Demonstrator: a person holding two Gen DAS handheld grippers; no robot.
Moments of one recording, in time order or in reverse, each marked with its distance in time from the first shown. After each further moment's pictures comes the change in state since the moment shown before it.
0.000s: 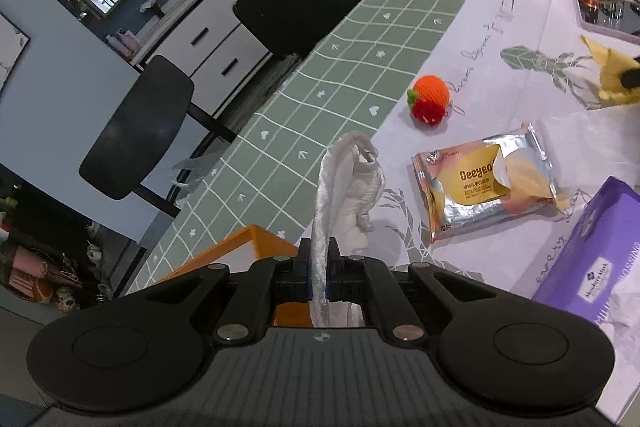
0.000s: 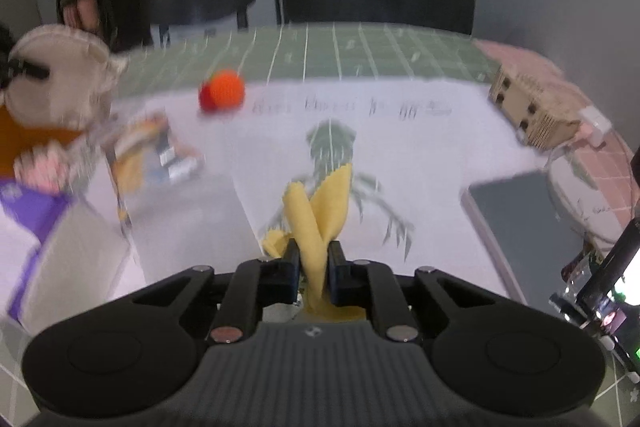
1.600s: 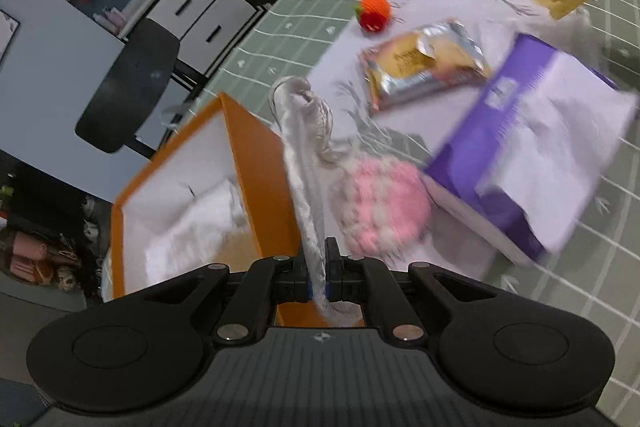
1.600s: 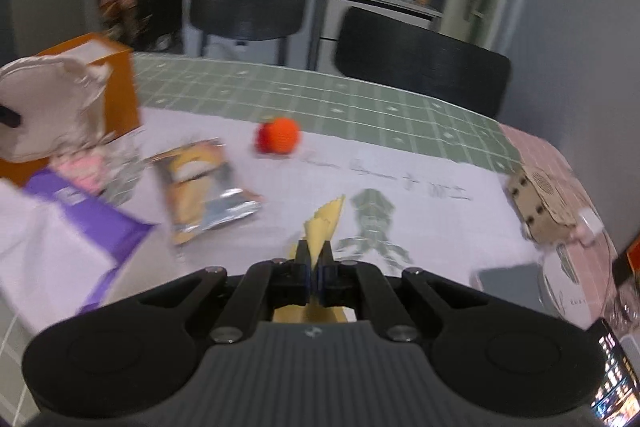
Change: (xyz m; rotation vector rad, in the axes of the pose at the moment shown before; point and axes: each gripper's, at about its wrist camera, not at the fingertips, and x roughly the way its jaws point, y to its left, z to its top) left arm -0.052 -0.029 -0.094 0.051 0.100 -0.043; right arm -0.039 0.071 0.020 -0.250 -0.060 -0.010
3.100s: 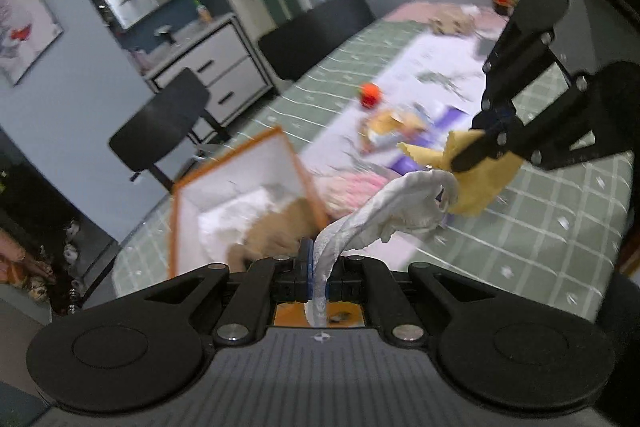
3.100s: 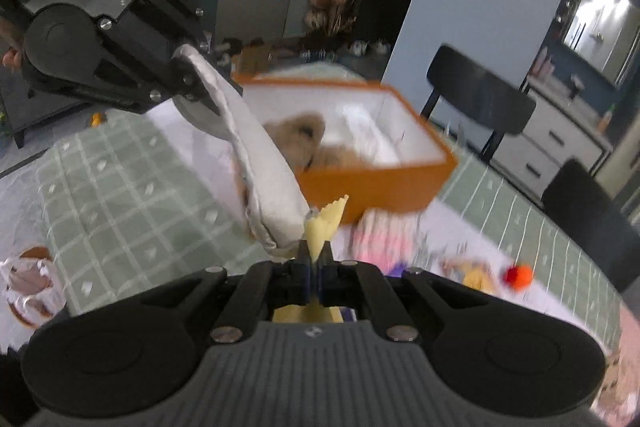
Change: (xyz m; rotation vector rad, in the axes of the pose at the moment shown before) left arm -0.154 0.048 -0.110 -0.141 -0.289 -0.056; right arm -0.144 0.243 0.066 -0.448 -0.070 0.371
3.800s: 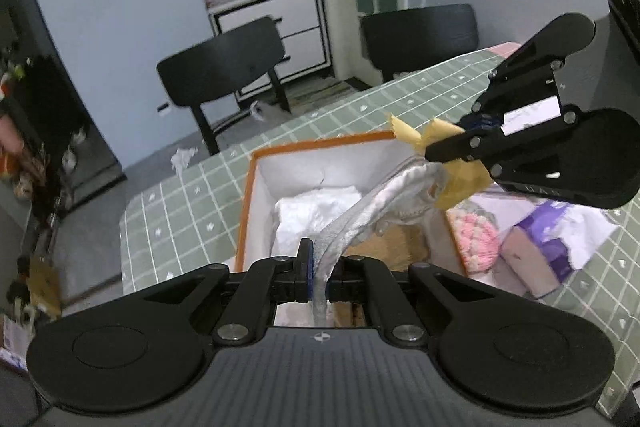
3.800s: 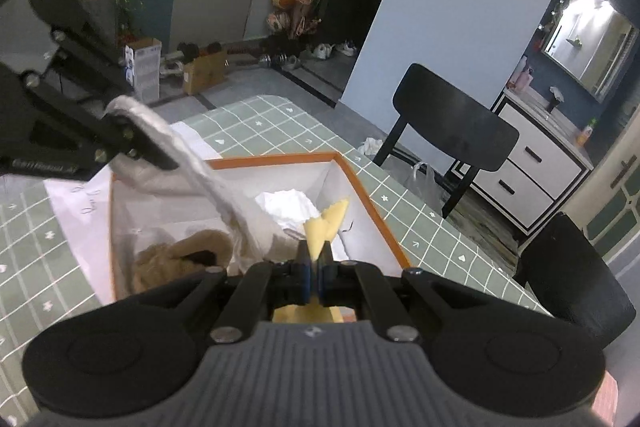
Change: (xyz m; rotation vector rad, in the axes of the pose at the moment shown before) left arm 0.081 0.142 -0.007 -0.345 0.059 0.005; right arm 0.131 -0.057 0.132 0.005 0.033 -0.108
